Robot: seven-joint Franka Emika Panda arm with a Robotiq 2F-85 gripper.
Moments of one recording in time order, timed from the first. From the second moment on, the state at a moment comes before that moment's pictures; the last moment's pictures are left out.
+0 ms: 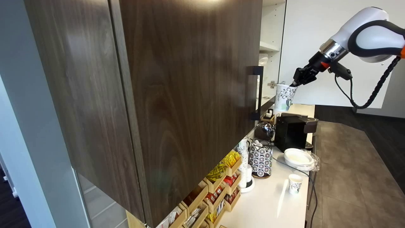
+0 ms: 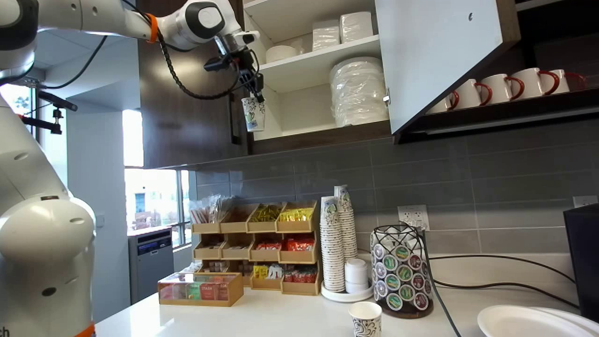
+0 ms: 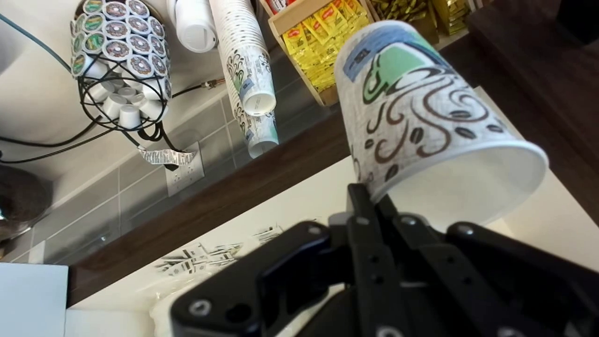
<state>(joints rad) 0.04 -0.47 0.03 -1.78 0.18 2.00 0.19</state>
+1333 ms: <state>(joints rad) 0.05 -0.50 -0.01 -2.25 0.30 2.11 0.00</state>
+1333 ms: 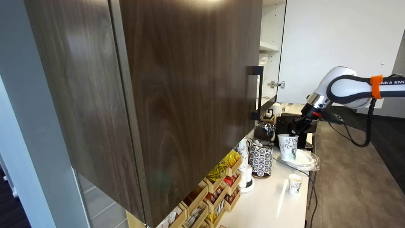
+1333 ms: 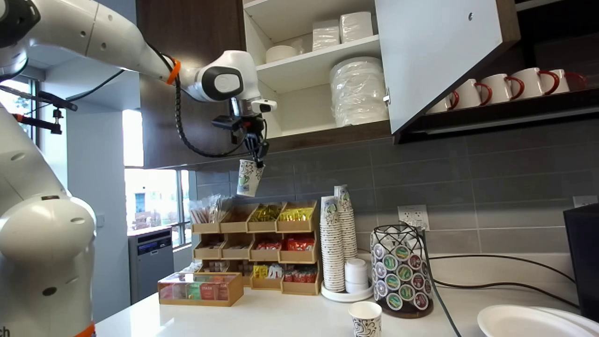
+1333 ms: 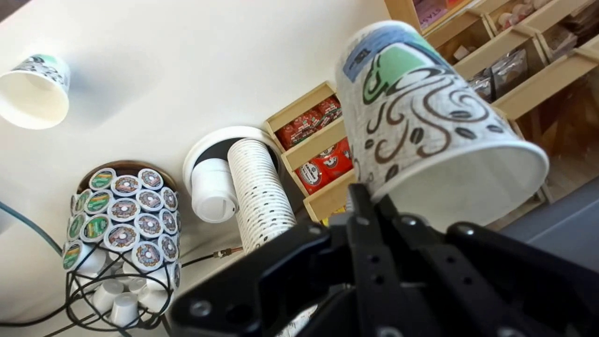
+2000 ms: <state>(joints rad) 0.08 -0.48 0.00 -2.48 0.30 2.37 -0.06</state>
